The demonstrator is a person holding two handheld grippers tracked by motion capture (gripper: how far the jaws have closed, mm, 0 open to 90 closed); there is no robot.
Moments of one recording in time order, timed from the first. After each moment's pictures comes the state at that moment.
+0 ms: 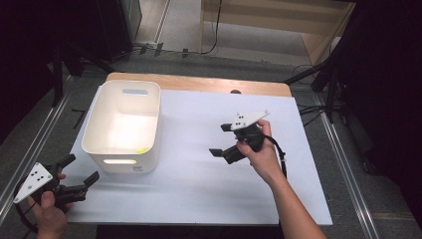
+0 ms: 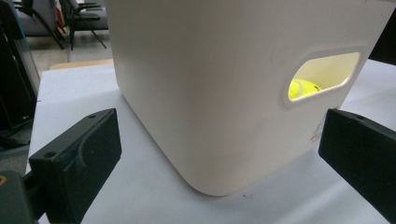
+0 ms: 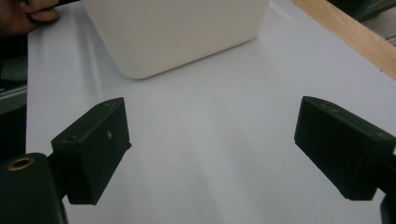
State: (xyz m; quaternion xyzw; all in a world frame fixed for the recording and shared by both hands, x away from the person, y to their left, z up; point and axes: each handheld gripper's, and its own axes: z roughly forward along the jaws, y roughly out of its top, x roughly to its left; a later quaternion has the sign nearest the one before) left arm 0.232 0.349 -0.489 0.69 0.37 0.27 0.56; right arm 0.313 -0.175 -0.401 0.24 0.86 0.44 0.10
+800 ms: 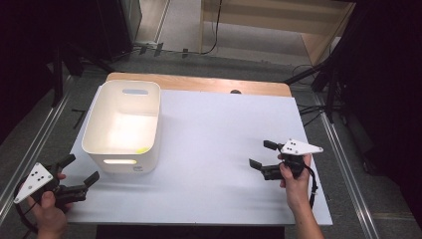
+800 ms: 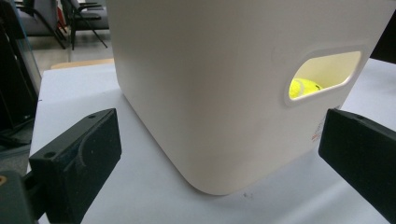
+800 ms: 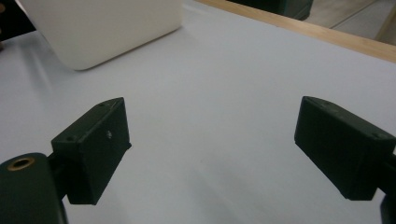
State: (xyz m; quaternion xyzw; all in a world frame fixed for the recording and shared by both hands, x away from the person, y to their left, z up) left arm 0.232 0.349 -0.489 0.69 0.37 0.27 0.56; right arm 0.257 -0.286 -0.468 0.36 0.77 0.51 0.16
